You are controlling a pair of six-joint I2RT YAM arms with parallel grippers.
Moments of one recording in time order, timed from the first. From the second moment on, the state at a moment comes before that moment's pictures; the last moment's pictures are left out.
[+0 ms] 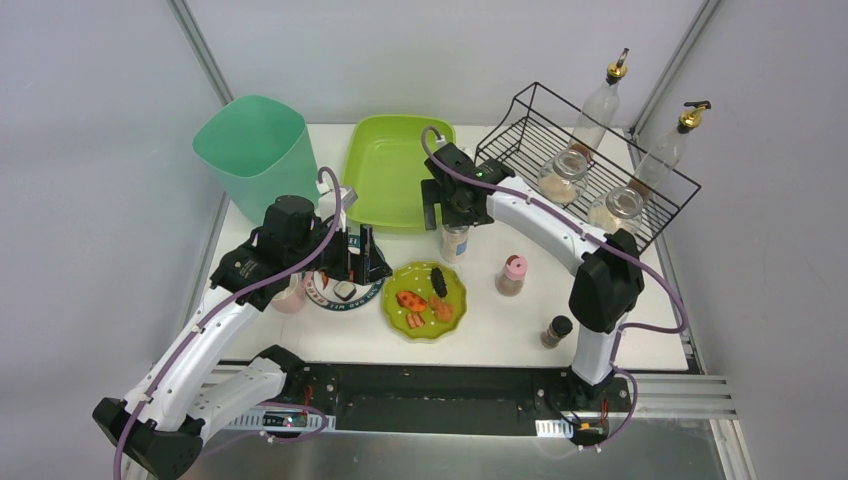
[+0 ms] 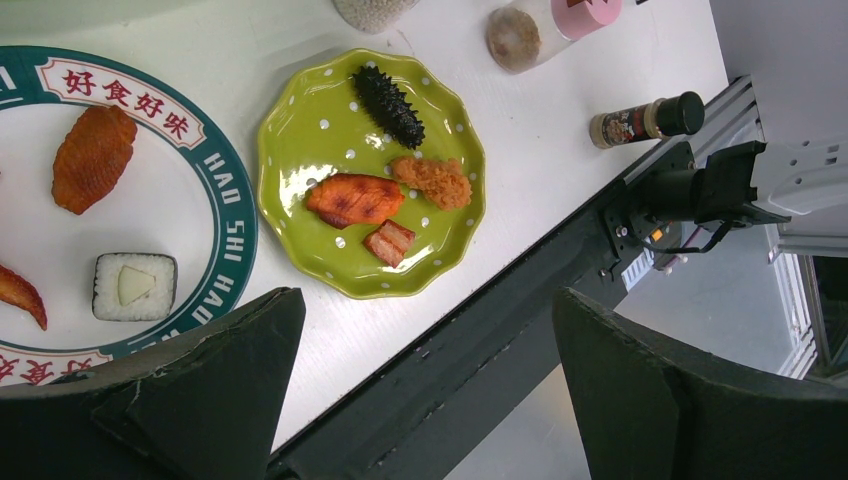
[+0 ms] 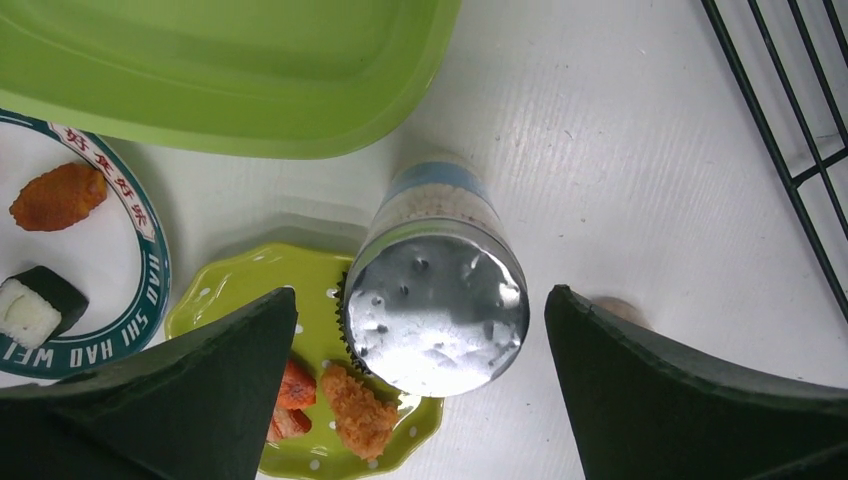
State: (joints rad) left arm -0.48 0.87 0.97 -0.73 0.37 -0.39; right arm 0.76 1.84 1.69 -0.96 0.27 0.53
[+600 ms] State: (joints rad) left arm -0.48 0.87 0.97 -0.73 0.37 -0.39; right arm 0.76 1.87 1.72 -0.97 0.28 0.53
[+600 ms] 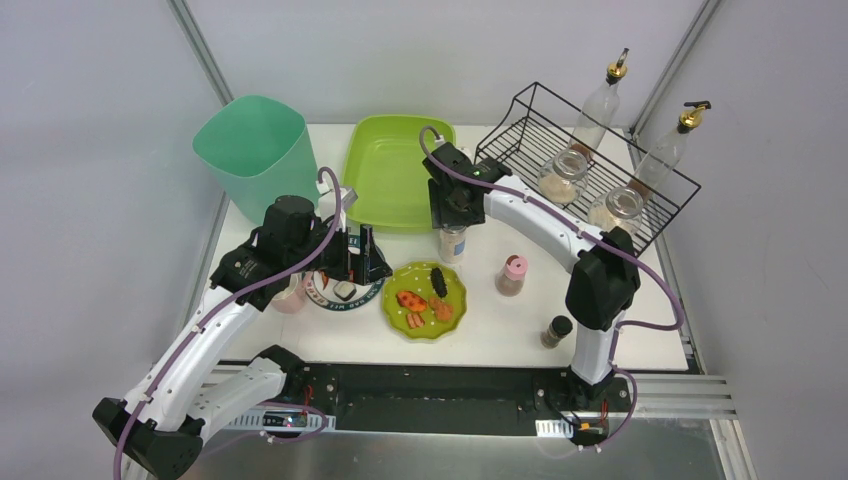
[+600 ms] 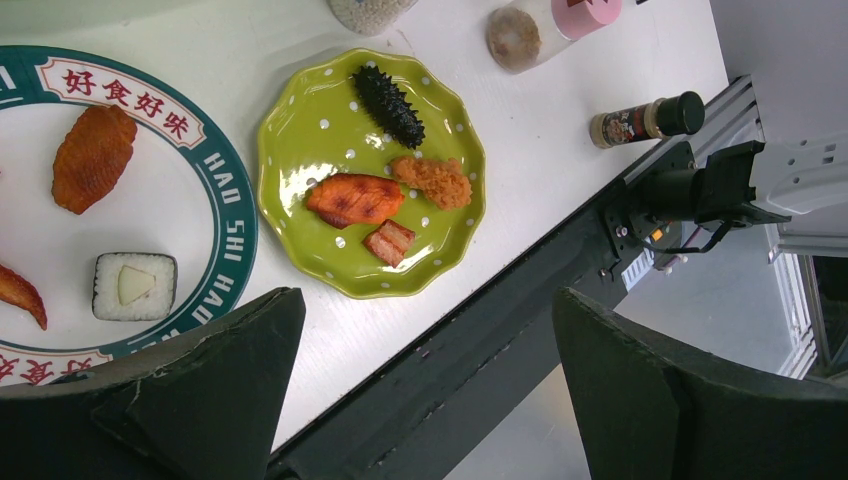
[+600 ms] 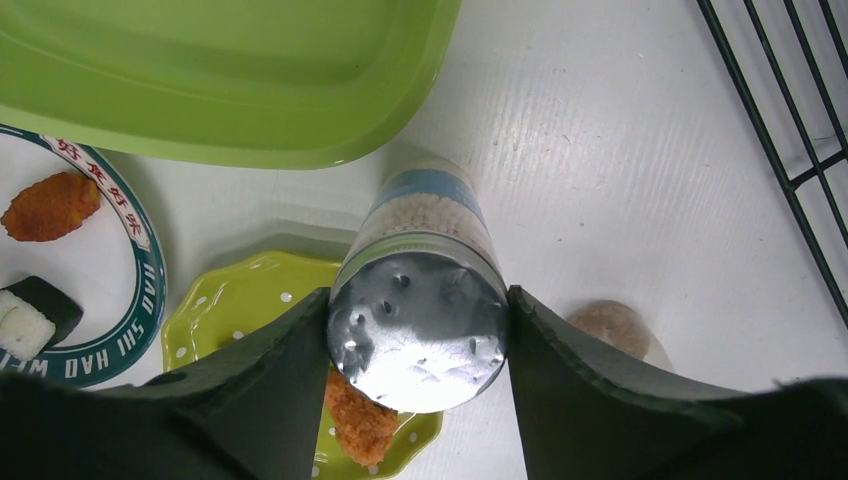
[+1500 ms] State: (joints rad) left arm -0.48 0.87 0.97 -0.73 0.37 -0.39; right arm 0.61 1.87 2.19 -1.12 0.41 0.48
